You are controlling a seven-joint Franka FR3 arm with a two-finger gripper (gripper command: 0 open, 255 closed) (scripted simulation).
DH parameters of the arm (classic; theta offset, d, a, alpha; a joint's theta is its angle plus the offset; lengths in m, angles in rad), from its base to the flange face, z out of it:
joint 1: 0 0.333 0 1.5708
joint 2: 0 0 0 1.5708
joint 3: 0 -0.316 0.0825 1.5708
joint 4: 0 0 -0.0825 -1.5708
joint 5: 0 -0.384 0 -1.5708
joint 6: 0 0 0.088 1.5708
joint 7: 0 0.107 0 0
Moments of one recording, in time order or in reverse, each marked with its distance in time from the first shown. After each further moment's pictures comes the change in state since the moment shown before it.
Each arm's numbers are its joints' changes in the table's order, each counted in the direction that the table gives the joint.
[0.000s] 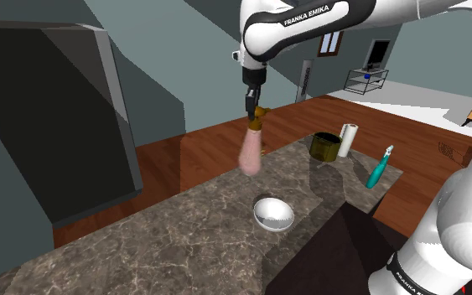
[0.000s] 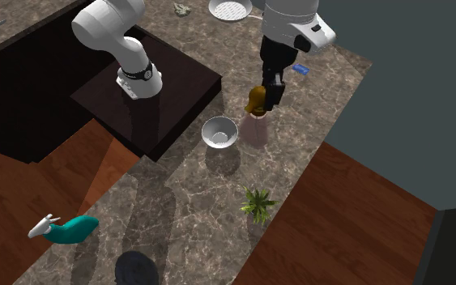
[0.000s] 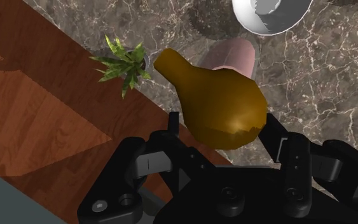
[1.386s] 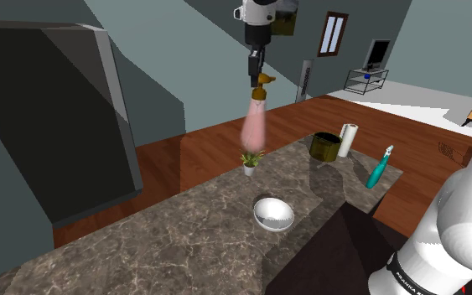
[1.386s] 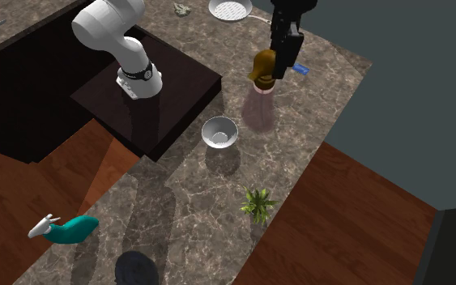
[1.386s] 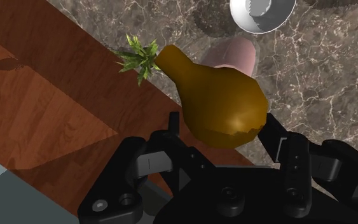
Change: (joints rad) arm 0.004 -0.009 -0.004 -0.294 -0.011 -0.283 -0.041
